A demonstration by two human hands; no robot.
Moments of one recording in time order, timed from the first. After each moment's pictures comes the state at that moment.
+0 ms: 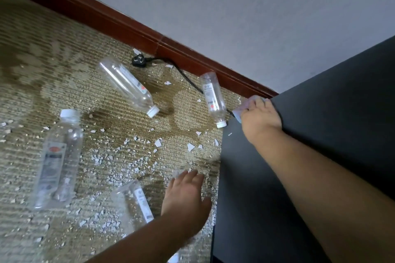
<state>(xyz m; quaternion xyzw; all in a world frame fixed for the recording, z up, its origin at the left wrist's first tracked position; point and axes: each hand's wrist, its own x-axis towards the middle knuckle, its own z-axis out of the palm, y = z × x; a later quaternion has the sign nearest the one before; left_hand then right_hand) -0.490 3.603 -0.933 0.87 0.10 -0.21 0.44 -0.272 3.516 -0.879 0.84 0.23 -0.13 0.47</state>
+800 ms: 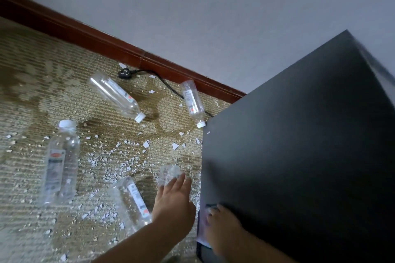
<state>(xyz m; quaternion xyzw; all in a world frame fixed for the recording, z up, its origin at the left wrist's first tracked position) -0.523 3.599 -0.891 0.87 0.07 -0.25 0.41 -0.495 3.408 -0.931 0.84 0.31 -0.32 0.29</state>
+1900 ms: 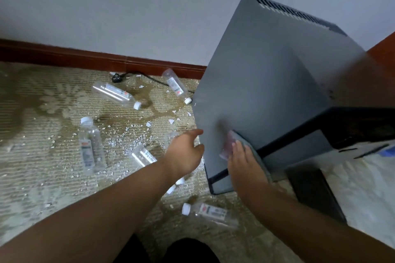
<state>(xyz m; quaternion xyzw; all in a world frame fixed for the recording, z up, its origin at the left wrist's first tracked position) -0.588 3.605 -0.780 0.84 0.01 -0.16 0.52 -0.609 3.418 -0.798 0.85 0.23 -0.13 0.45</state>
